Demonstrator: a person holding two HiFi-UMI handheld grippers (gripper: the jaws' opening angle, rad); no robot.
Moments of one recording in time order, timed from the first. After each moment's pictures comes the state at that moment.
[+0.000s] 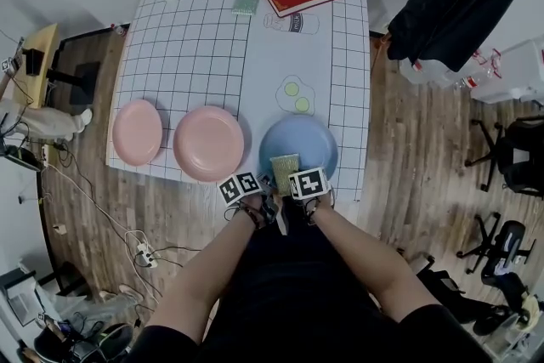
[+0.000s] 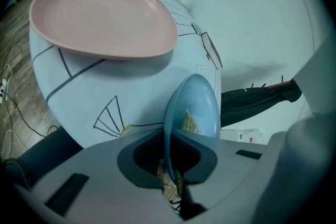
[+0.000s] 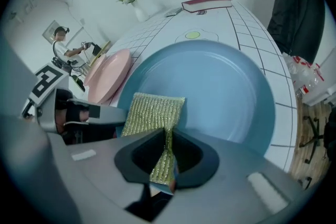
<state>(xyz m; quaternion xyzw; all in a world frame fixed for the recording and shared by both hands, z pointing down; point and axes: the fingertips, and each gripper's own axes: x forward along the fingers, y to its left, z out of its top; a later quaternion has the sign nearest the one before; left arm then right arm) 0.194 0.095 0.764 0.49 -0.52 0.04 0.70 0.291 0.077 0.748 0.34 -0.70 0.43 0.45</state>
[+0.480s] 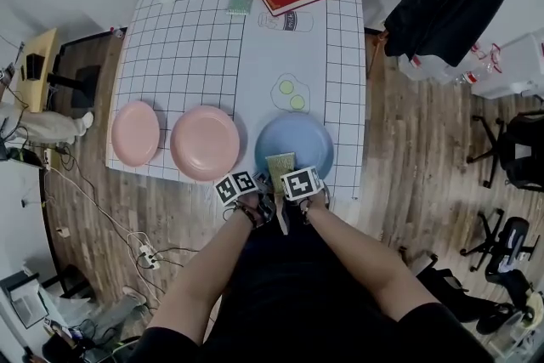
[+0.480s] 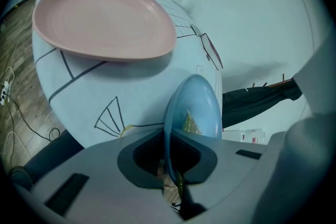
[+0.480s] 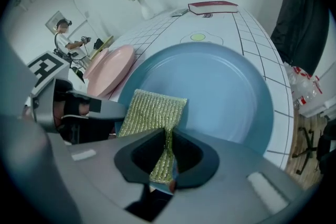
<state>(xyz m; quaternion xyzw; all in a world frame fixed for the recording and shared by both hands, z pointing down) 0.190 0.095 0.765 0.49 -0.53 0.05 0.69 0.279 0.079 0.748 0.33 -0.72 0.41 0.45</state>
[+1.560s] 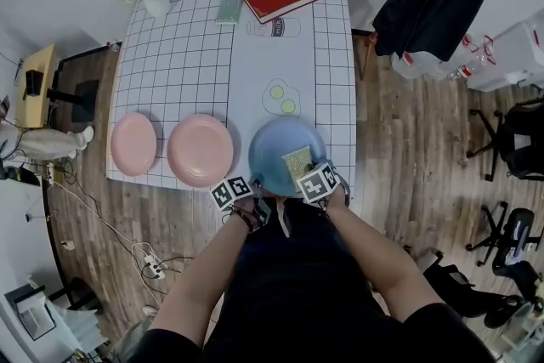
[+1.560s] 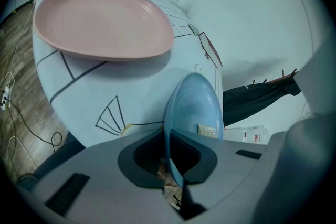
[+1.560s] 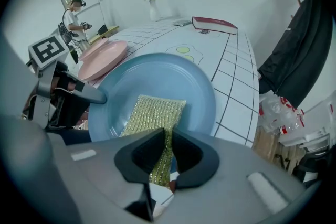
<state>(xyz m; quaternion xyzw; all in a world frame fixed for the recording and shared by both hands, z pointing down) 0.191 0.098 0.766 0.49 -0.54 0.06 0.68 0.350 0.048 0.738 0.34 -0.75 0.29 0.49</state>
